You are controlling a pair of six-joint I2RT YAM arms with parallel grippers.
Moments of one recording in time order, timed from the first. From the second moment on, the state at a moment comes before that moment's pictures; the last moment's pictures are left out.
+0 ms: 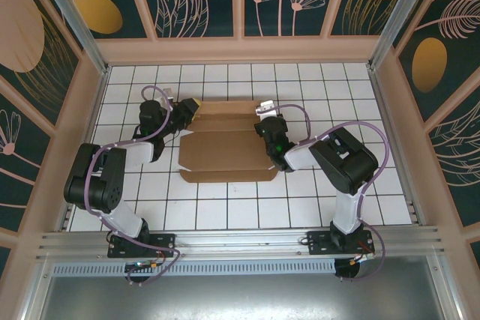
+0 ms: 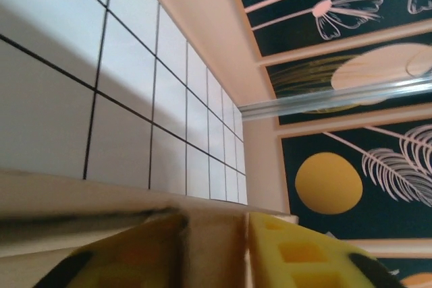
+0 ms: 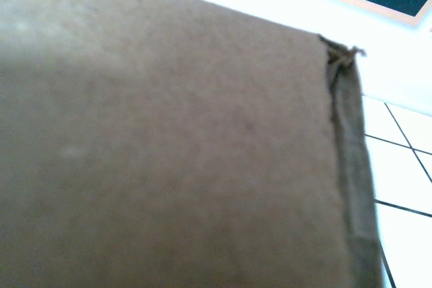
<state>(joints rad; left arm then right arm) -0.18 1.65 0.69 0.72 0.56 -1.18 0.67 1.88 0.77 0.81 0.58 -0.11</state>
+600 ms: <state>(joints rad) -0.20 1.18 0.64 0.27 0.18 -0.92 0.64 1.88 0.81 0.74 0.57 -0.09</state>
